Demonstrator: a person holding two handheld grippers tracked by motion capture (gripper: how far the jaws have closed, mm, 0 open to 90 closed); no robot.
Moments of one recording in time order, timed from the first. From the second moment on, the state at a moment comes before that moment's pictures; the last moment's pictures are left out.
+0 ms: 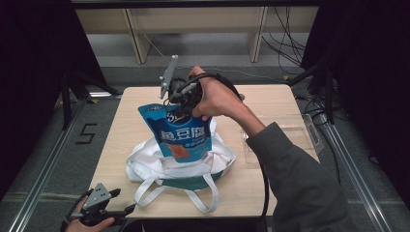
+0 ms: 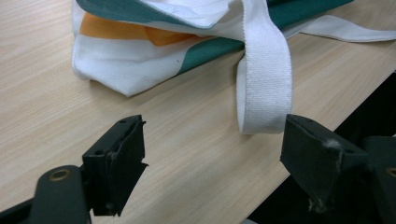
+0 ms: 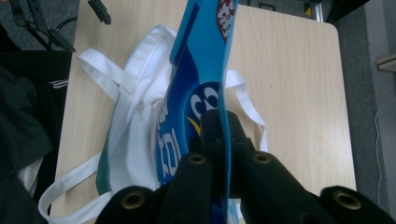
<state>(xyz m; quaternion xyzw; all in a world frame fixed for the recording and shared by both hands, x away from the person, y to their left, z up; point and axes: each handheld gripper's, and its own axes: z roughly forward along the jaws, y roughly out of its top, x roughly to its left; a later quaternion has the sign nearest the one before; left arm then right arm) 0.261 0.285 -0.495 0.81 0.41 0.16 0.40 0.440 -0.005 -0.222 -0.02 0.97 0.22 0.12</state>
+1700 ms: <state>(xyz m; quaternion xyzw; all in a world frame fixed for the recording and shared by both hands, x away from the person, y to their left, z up) 0.263 0.289 -0.495 0.82 0.40 0.17 0.38 0.488 -0.211 -0.188 0.20 0.95 0.18 0.19</state>
